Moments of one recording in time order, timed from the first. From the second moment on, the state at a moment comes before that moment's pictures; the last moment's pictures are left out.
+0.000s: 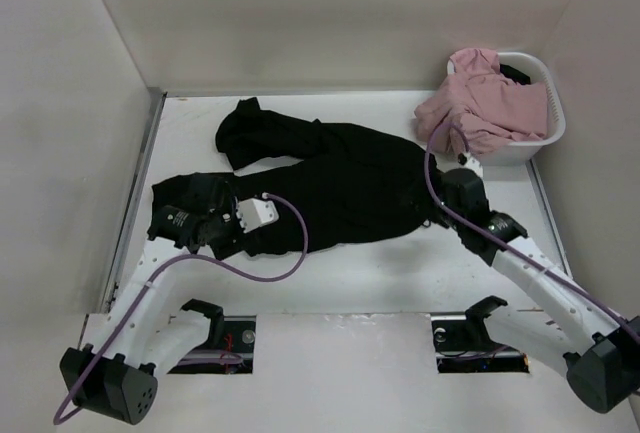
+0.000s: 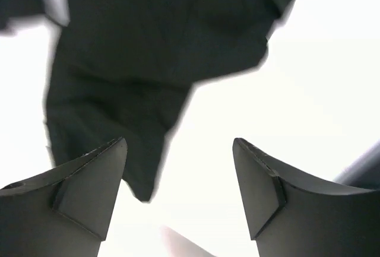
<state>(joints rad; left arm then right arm) -0.30 0.91 0.89 -0.96 0.10 0.90 0.48 0.97 0.78 -0.34 0.18 0.84</state>
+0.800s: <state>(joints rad) 0.39 1.52 0.76 -0.31 -0.11 1.39 0.22 1.49 0.79 -0.19 0.29 0.98</state>
